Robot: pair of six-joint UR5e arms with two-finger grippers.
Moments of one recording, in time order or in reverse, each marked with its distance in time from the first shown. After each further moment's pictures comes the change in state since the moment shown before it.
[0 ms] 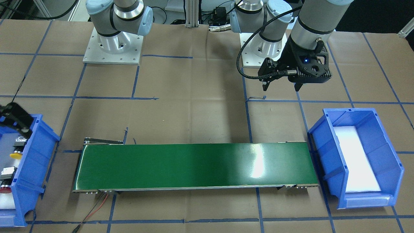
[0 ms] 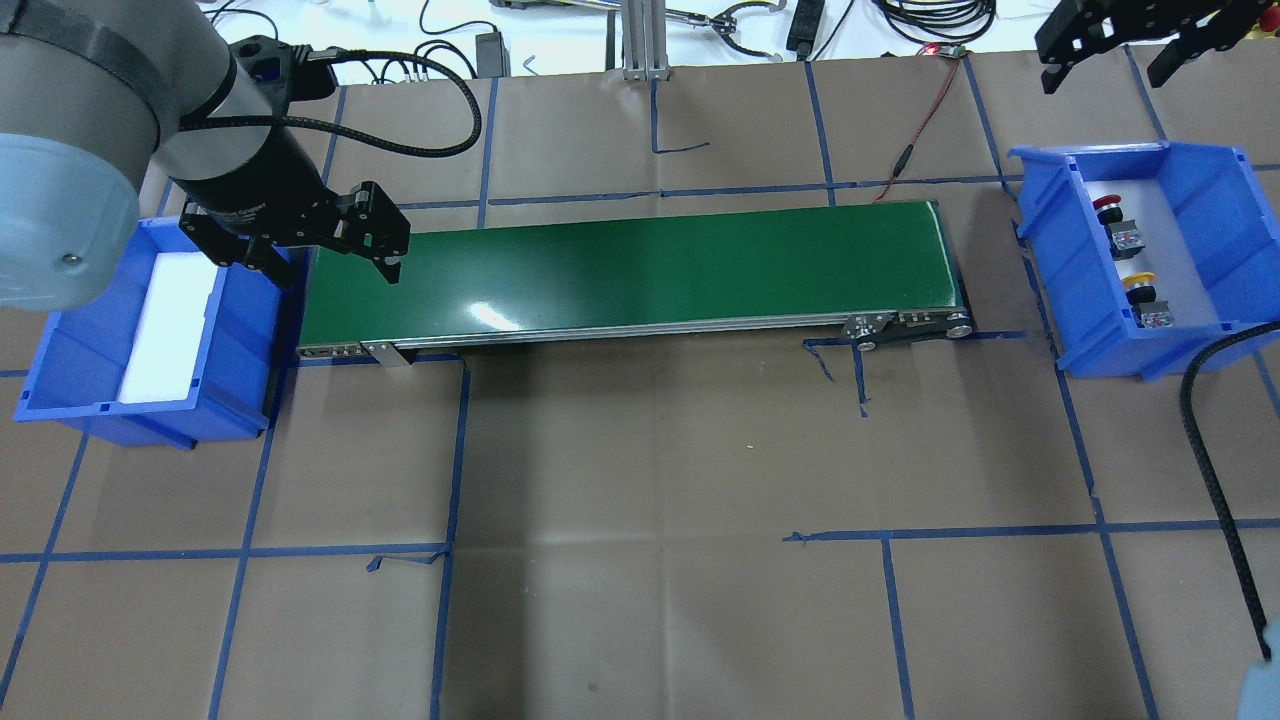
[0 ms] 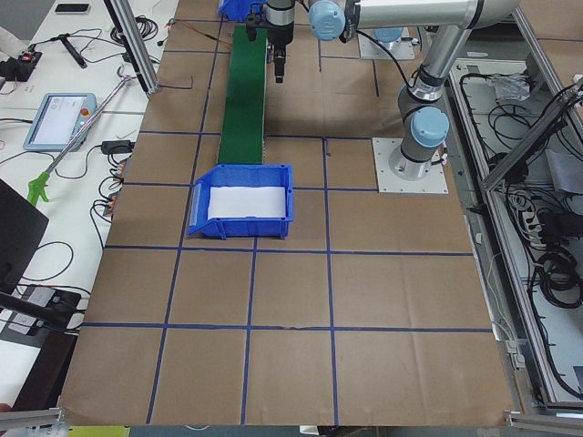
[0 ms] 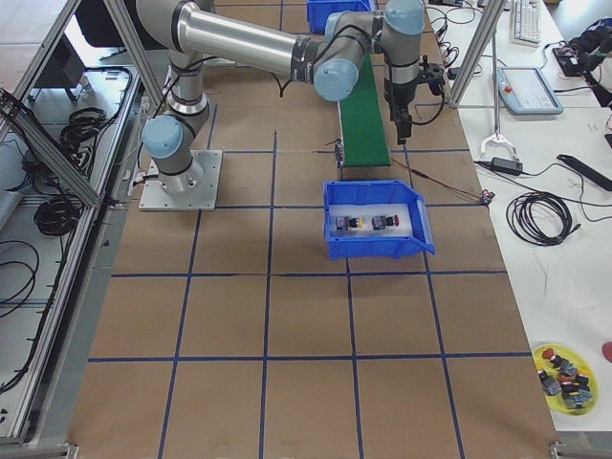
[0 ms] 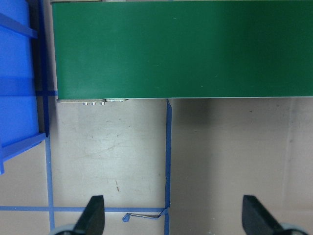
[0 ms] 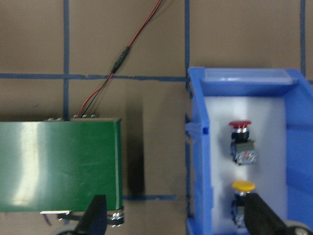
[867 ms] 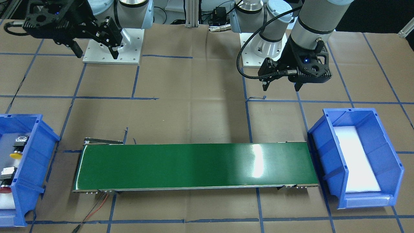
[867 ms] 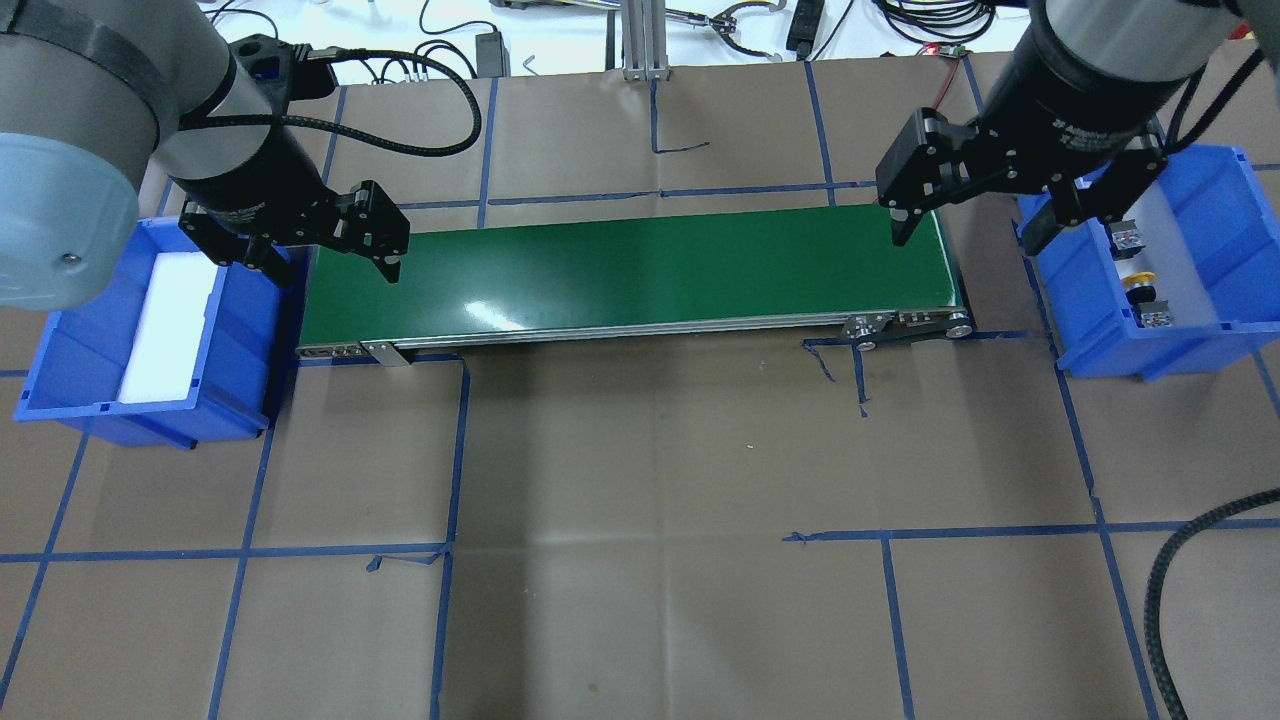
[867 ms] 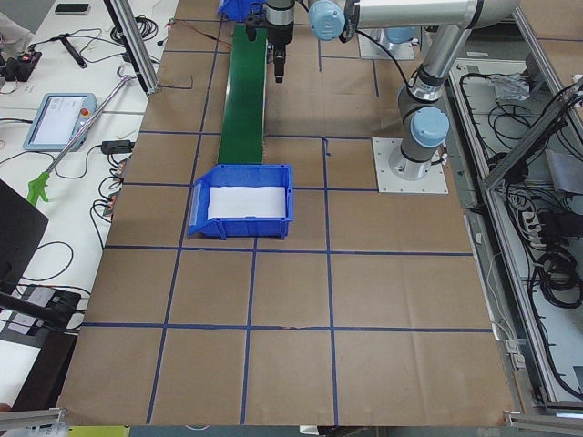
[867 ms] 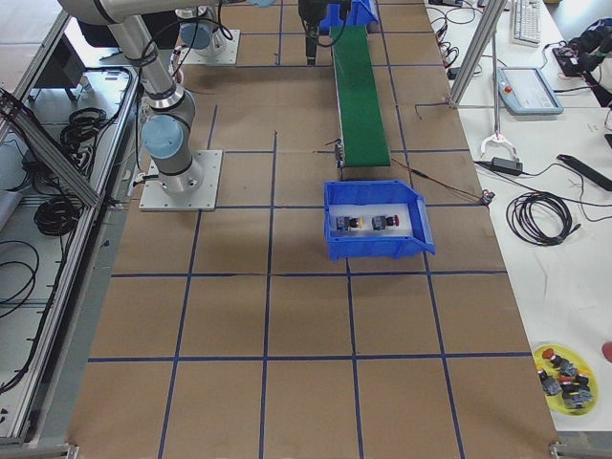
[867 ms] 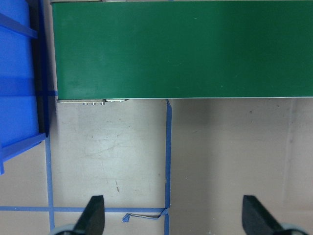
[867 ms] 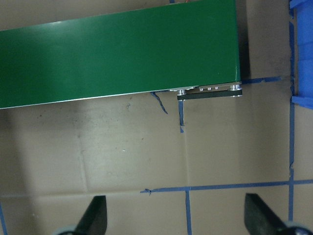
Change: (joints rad) left arm 0.000 0.000 0.001 0.000 0.000 0.000; right arm 0.209 -0.340 0.251 0.154 0.065 0.235
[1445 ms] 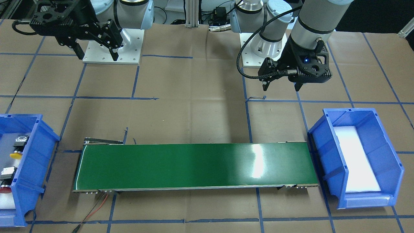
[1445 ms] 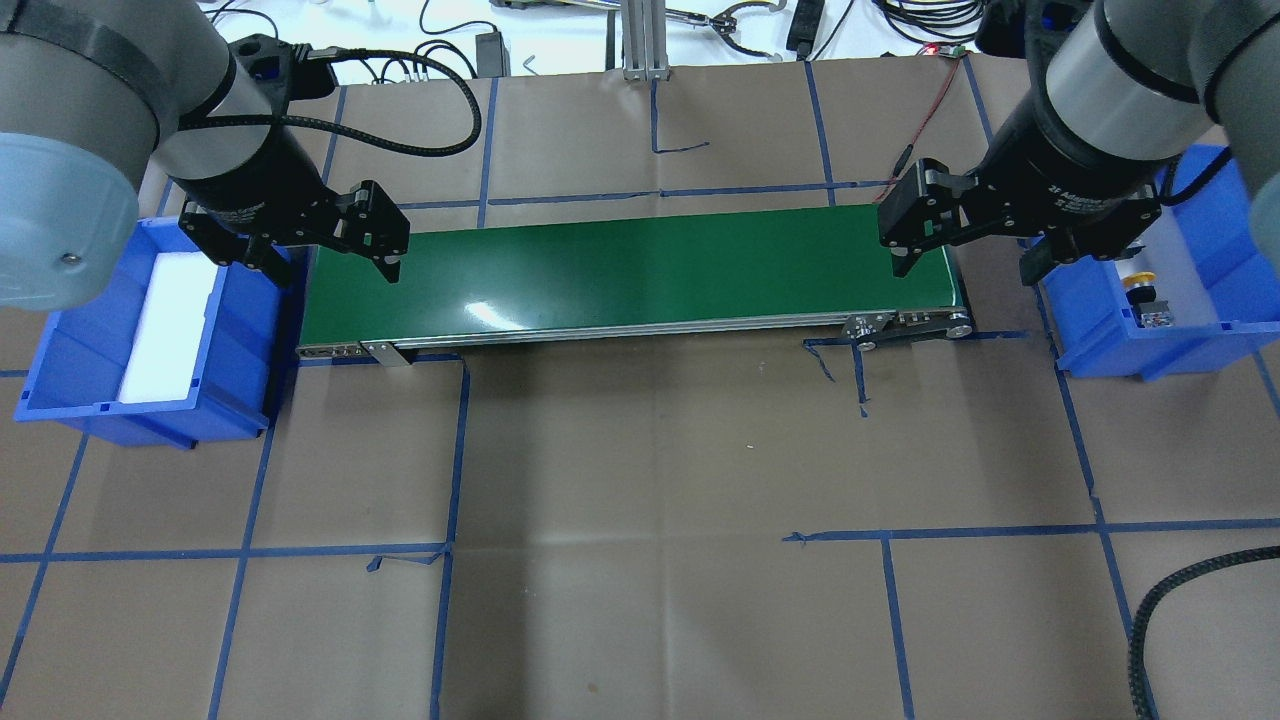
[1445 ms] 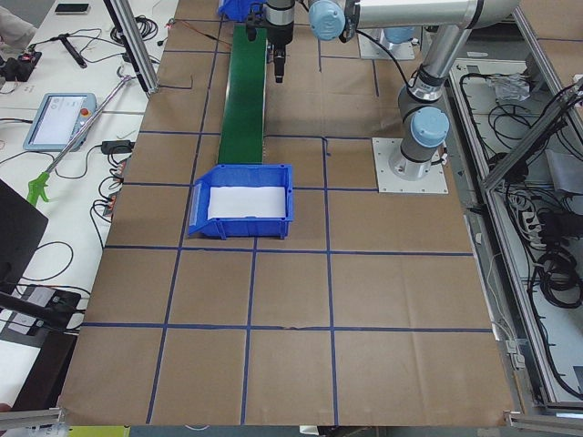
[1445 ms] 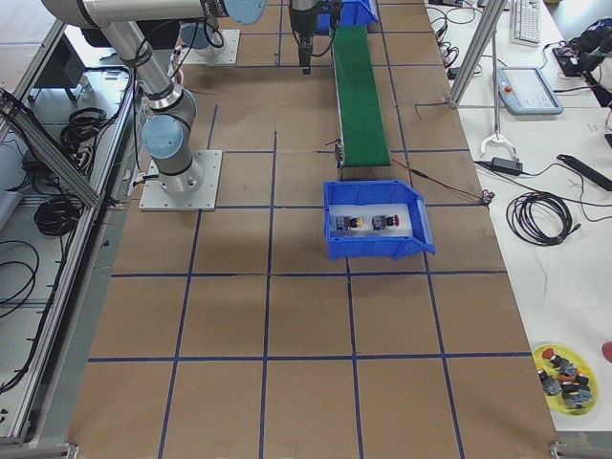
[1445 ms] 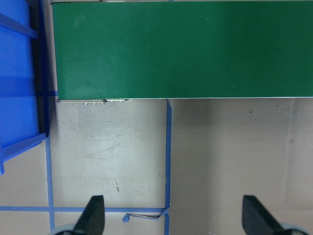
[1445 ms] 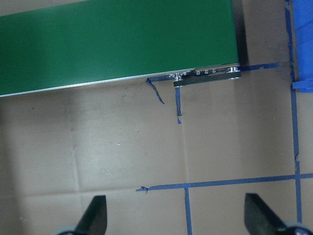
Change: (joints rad) left arm 0.000 0.000 0.000 0.000 0.000 0.000; right arm -0.033 -0.046 0.091 -0.103 -0.005 -0.008
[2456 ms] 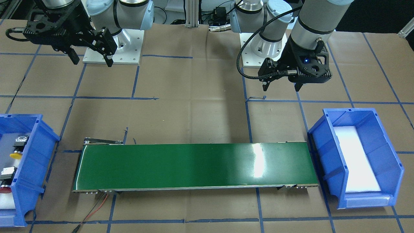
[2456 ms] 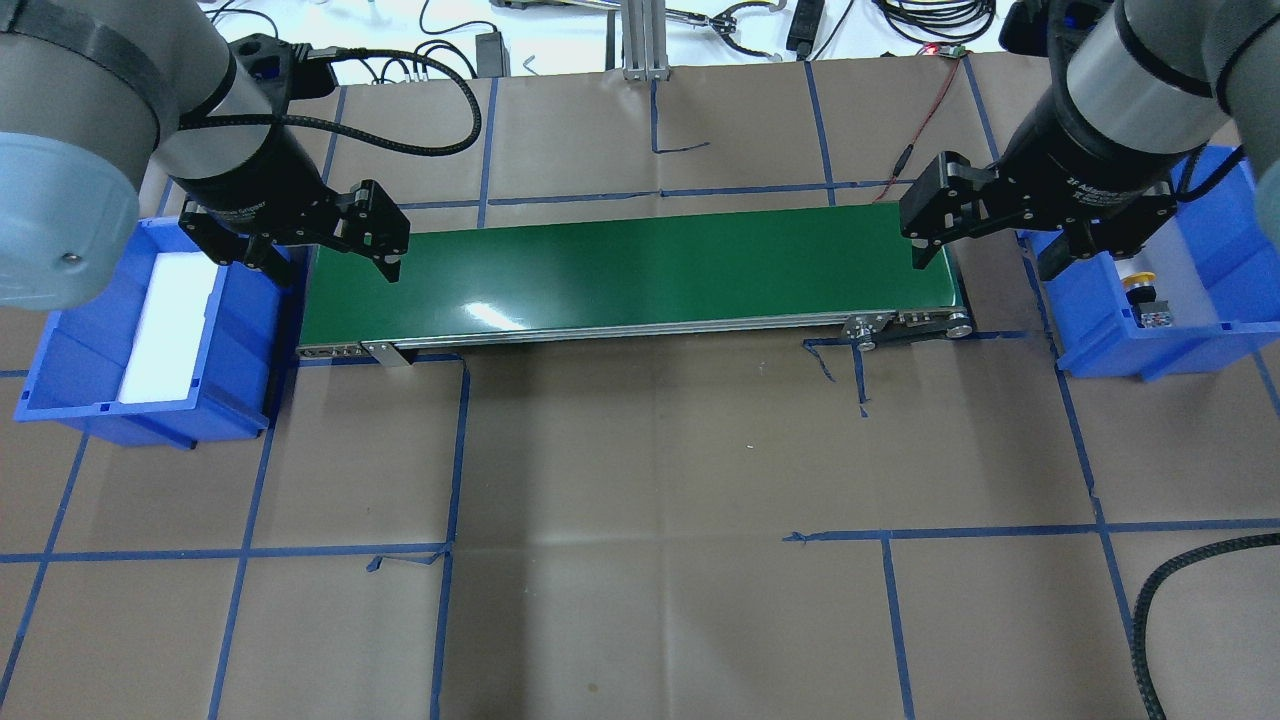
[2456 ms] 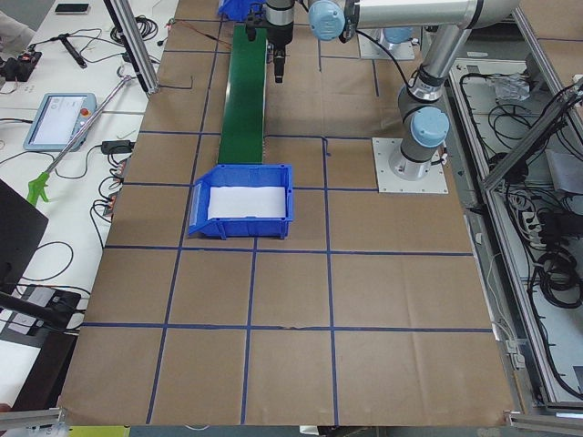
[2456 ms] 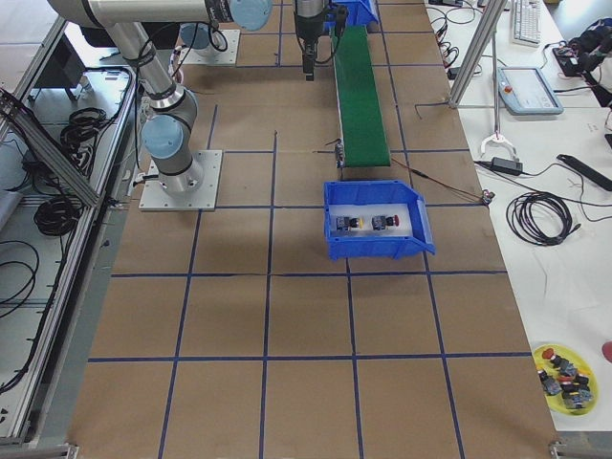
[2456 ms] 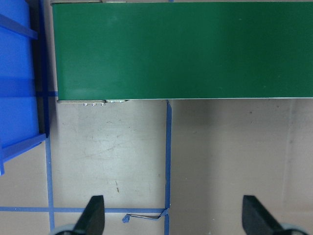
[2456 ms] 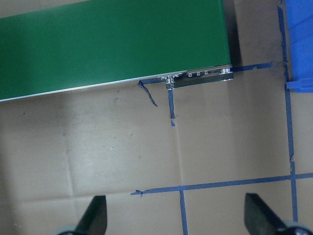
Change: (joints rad) left arm 0.000 -0.001 0.001 0.001 0.000 0.000; right arm -0.015 0.032 -0.003 -0.002 -0.020 -0.002
